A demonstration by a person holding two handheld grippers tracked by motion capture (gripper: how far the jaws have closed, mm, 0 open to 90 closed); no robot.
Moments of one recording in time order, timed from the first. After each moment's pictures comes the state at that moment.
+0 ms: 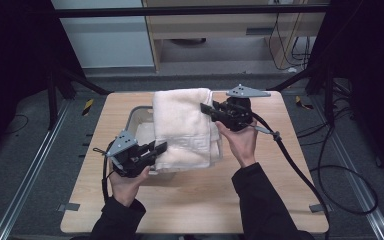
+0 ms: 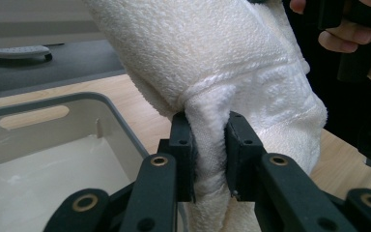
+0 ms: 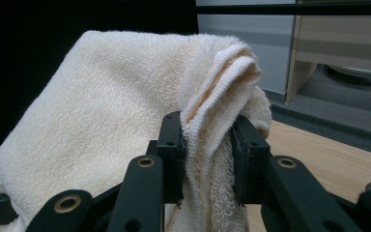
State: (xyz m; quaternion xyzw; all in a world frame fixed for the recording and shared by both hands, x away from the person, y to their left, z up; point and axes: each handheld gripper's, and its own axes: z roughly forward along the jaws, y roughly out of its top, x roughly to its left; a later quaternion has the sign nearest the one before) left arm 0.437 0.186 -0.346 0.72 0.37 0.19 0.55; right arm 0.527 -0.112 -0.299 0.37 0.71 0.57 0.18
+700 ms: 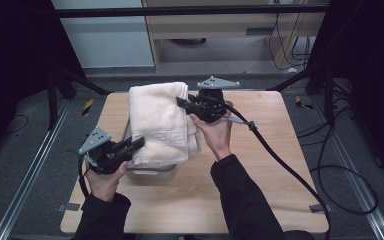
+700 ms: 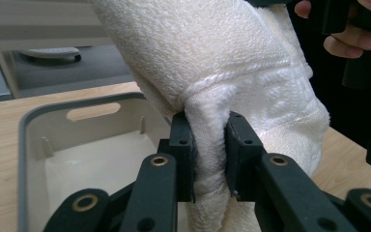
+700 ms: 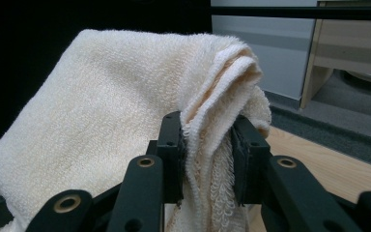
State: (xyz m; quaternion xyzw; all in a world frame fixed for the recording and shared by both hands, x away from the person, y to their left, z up) left arm 0.437 0.236 -0.337 0.70 0.41 0.21 0.55; right arm 0.546 -0.052 -0.289 0.35 0.72 0.57 0.17
